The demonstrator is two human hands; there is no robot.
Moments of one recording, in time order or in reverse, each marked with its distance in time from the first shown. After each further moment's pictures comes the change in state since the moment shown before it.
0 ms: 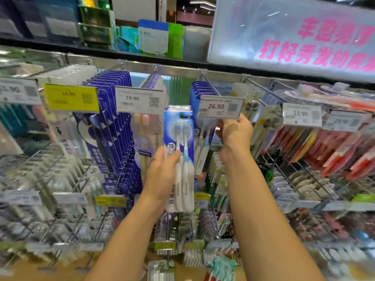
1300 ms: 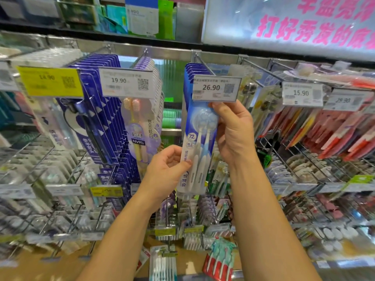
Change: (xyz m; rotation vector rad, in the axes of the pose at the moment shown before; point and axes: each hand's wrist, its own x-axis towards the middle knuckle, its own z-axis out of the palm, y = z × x) left_hand -0.005 -0.021 -0.001 0.140 -0.205 0.017; right_hand -0.016 0.015 -0.024 0.318 -0.336 -0.086
